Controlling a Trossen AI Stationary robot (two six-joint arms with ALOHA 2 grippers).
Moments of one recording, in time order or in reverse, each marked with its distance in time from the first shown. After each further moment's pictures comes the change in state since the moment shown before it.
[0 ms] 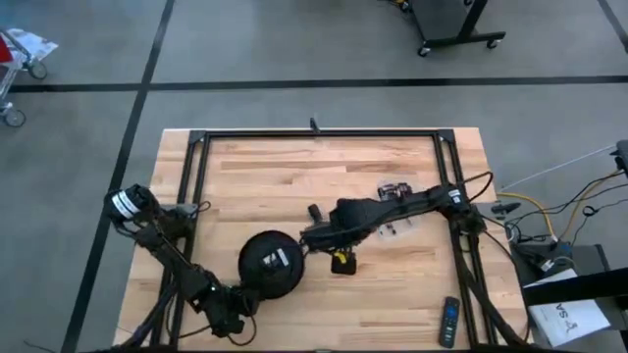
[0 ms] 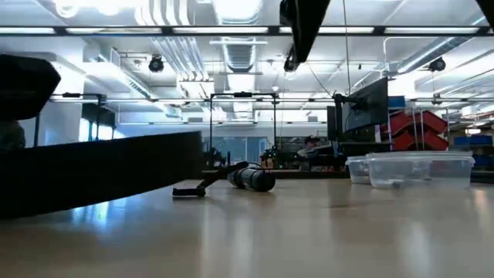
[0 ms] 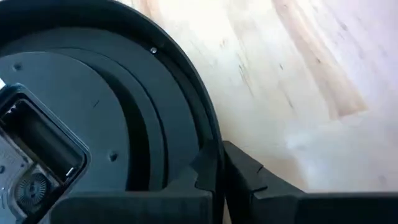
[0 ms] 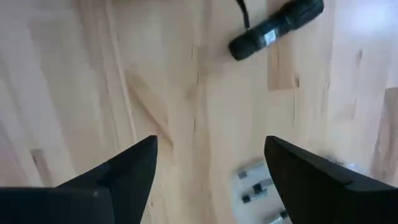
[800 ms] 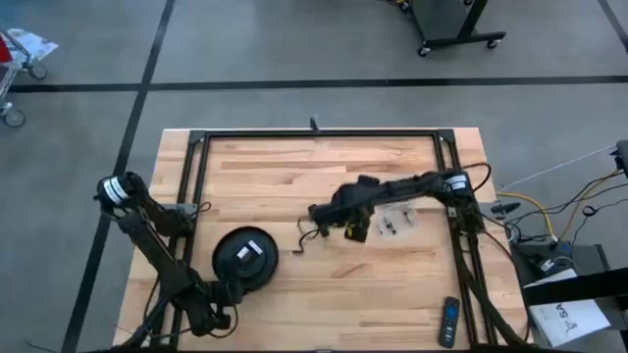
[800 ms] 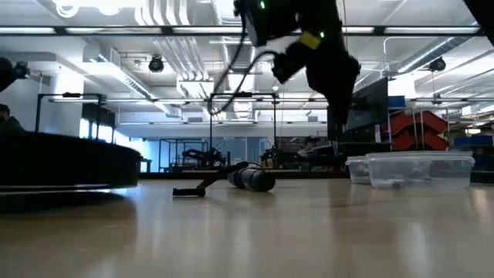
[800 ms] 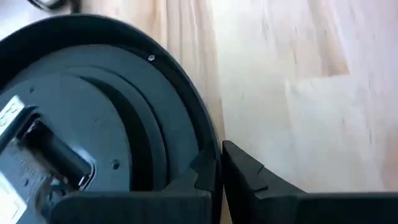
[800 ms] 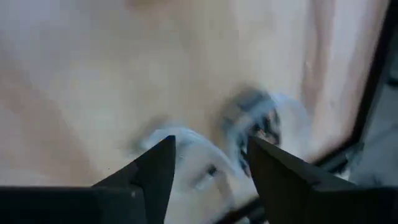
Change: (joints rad) left arm -0.091 -0.164 -0.006 -0.286 -0.044 -0.378; right arm -0.232 -0.088 -0.468 0.005 0.192 0.075
